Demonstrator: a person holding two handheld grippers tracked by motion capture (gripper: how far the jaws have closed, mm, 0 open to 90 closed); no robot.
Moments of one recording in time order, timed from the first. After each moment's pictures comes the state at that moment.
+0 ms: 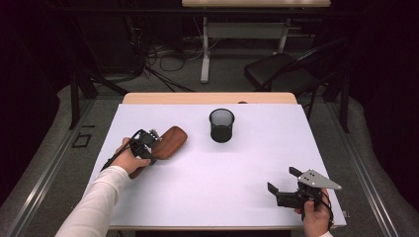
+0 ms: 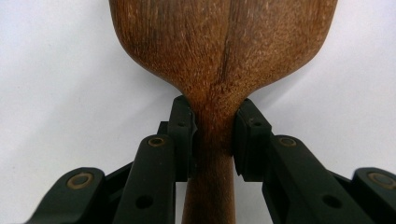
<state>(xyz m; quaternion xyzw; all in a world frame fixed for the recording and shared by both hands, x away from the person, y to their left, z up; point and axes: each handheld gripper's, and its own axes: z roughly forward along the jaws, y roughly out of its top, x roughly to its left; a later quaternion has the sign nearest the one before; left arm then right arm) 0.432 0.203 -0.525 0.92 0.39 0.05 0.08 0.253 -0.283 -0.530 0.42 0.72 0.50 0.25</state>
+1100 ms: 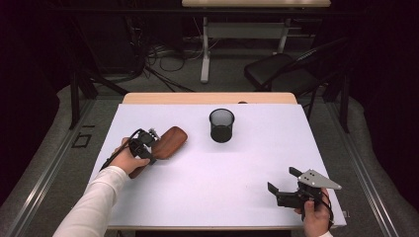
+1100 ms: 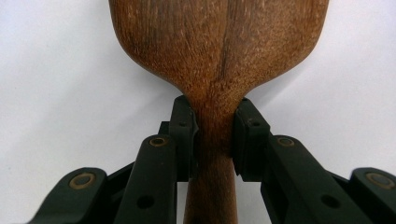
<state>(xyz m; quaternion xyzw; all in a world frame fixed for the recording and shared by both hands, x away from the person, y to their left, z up) 0.432 0.206 -0.522 0.92 0.39 0.03 0.09 0.253 -0.283 -0.530 0.42 0.72 0.50 0.24</state>
